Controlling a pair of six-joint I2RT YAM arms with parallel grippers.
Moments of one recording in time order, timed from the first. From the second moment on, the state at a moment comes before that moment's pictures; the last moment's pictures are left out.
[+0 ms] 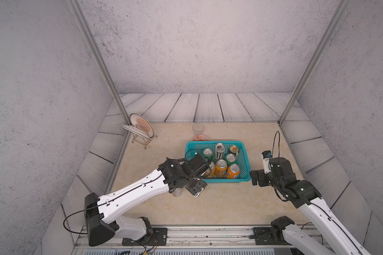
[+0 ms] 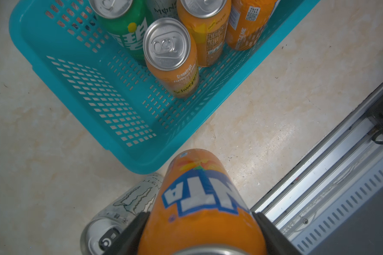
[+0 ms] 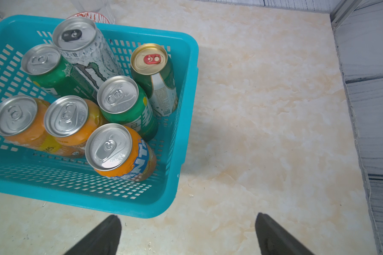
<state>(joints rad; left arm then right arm) -1.05 1.31 1.28 -1.12 -0.13 -0.23 0.38 0.76 0.78 -0.81 0.13 0.15</state>
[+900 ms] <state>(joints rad) -1.05 1.44 1.09 -0.90 -0.19 -0.38 0.38 0.76 0.78 -0.81 0.13 0.15</state>
